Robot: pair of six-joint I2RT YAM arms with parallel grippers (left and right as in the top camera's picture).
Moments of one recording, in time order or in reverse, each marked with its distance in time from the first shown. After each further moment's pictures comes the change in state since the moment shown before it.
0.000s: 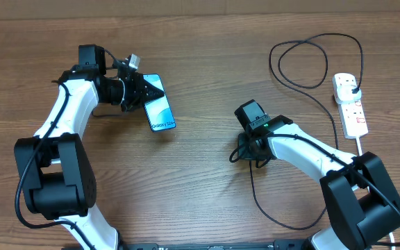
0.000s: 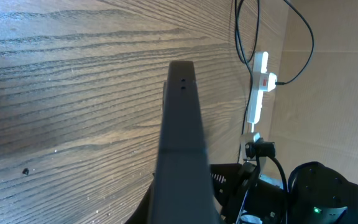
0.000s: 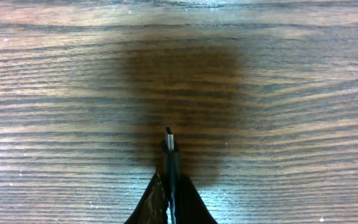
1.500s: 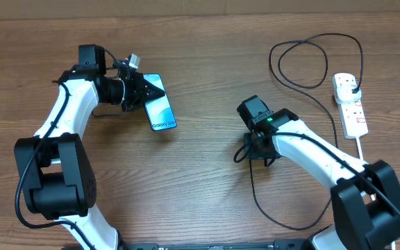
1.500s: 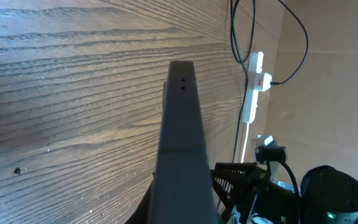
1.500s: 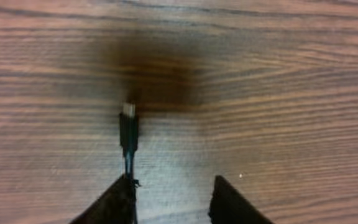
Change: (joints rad) left arm 0.000 0.000 0.000 0.002 0.015 -0.014; right arm -0.007 -0.041 0.075 -0.180 0.109 -0.065
